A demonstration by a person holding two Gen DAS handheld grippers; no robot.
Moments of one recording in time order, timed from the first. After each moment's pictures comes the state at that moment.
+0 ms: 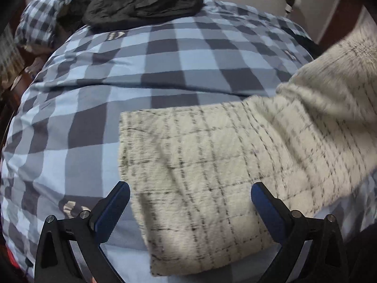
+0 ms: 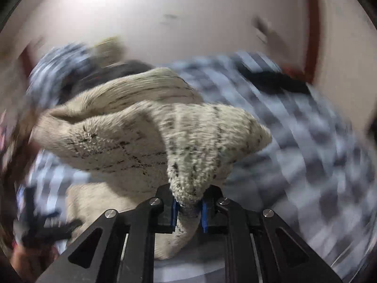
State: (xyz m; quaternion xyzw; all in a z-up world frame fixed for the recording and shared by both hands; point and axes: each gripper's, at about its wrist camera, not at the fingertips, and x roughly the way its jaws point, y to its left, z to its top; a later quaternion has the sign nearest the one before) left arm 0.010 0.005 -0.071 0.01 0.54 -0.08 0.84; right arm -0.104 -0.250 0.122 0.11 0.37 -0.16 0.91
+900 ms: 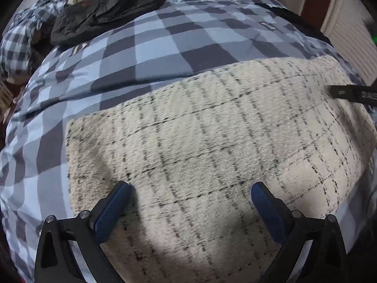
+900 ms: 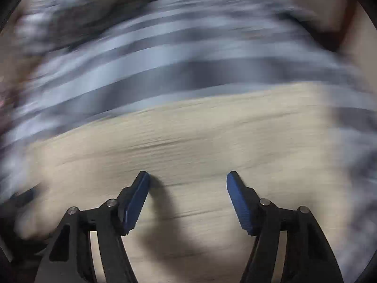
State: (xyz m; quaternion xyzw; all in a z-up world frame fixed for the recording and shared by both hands) left arm 0.026 -0.045 -0.117 0.07 0.54 -0.11 0.83; right arm 0.008 -0.276 -0.001 0.00 0.53 -0.20 0.82
